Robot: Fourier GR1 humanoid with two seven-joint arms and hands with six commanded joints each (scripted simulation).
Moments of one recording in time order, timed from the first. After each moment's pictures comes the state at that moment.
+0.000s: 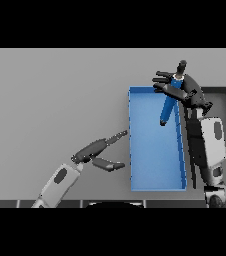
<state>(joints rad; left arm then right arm) -0.22 0.15 -0.52 -1.59 -0.08 -0.33 0.08 -0.65 -0.39 -0.02 -1.37 -0.60 0.12 0.61</state>
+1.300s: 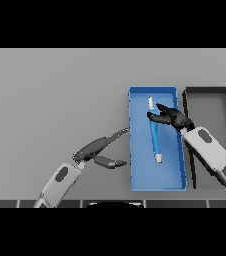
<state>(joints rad) -0.24 0.13 -0.51 -1.57 -0.07 -0.32 0.11 -0.68 -0.70 0.78 -1.14 -0.81 -0.04 0.52</state>
